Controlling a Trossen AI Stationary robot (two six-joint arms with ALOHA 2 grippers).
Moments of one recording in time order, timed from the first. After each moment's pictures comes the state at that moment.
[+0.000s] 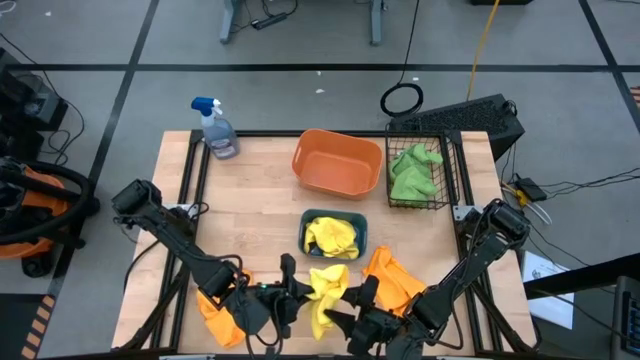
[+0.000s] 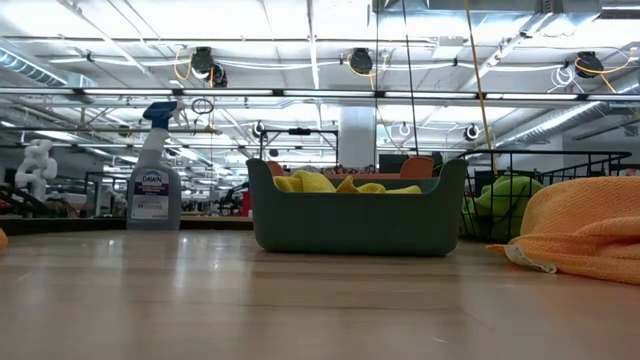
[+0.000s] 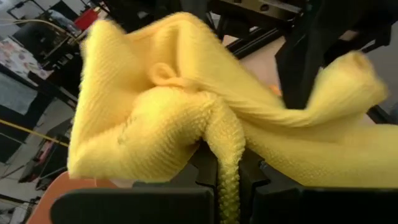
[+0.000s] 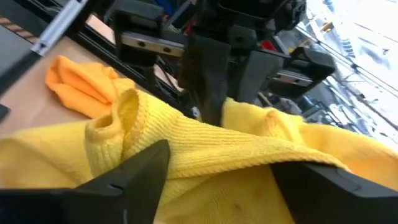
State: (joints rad) left arm -0.70 1.70 1.31 -0.10 -0.74 0.21; right arm 0.80 1.90 1.40 0.16 1.14 -0.44
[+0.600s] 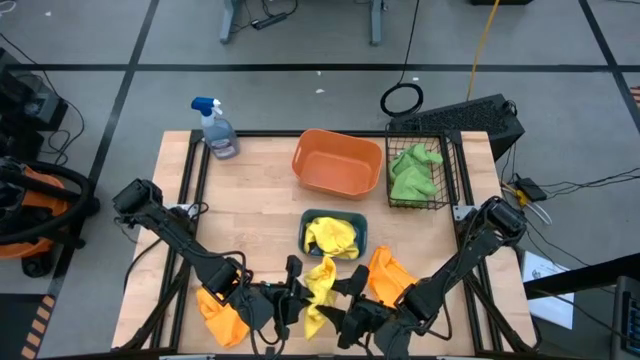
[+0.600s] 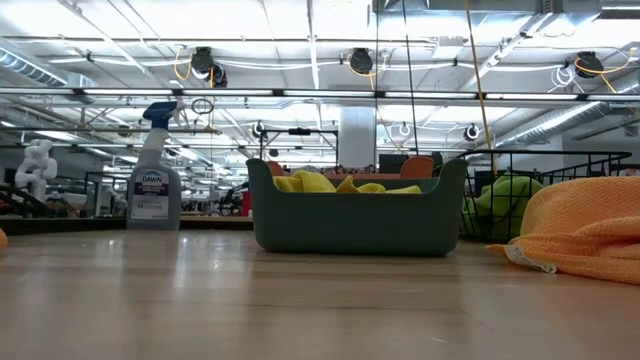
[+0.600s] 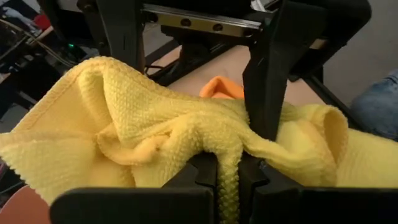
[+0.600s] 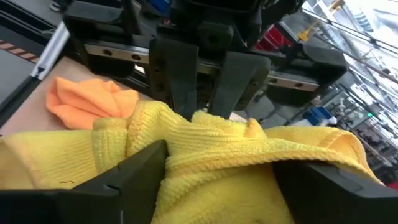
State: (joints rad) left arm -0.68 1.70 1.31 -0.10 -0.59 0.21; right arm 0.73 1.90 1.40 0.18 1.05 -0.32
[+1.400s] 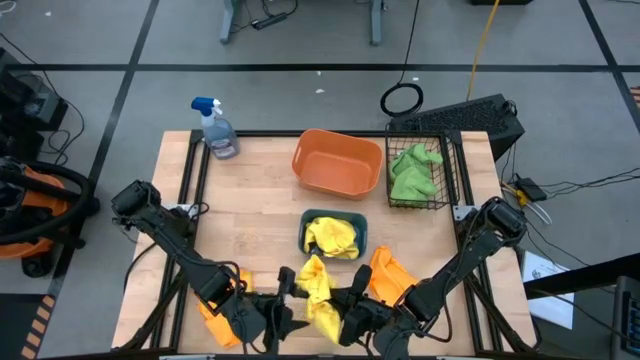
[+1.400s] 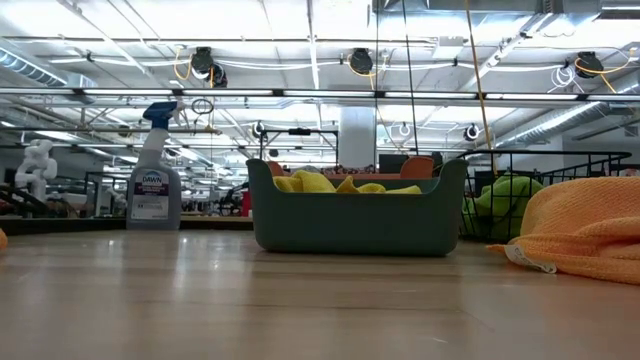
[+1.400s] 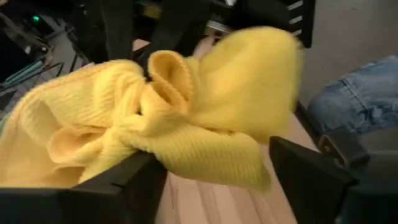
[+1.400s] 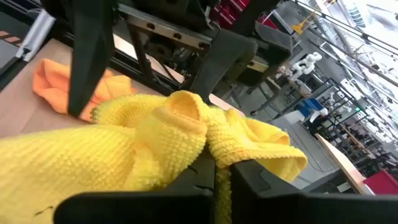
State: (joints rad) left arm -0.73 1.70 1.31 -0.19 -0.55 0.02; right arm 0.74 1.90 1.40 0.10 1.09 -0.27
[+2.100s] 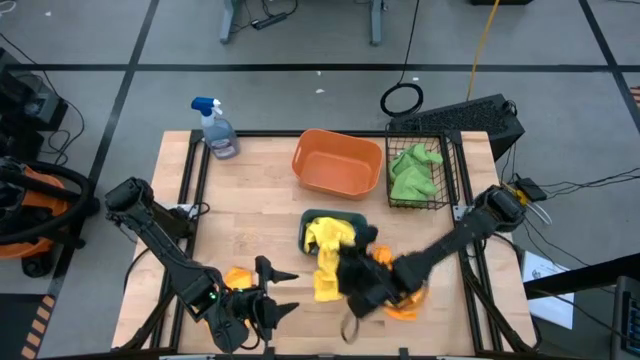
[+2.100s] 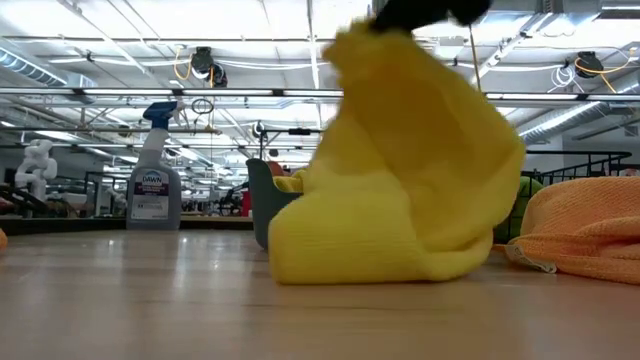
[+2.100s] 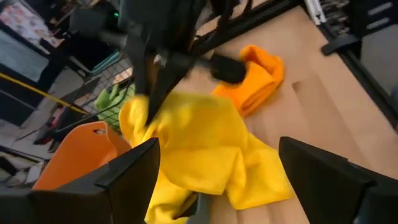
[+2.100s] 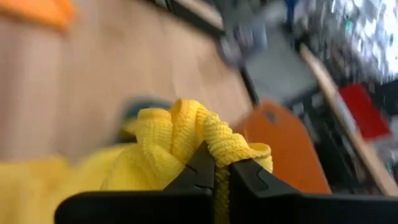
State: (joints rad) left arm -0.81 1.65 1.31 -0.39 -0.90 -0.07; right arm 0.57 1.83 1.40 -0.56 1.07 0.21
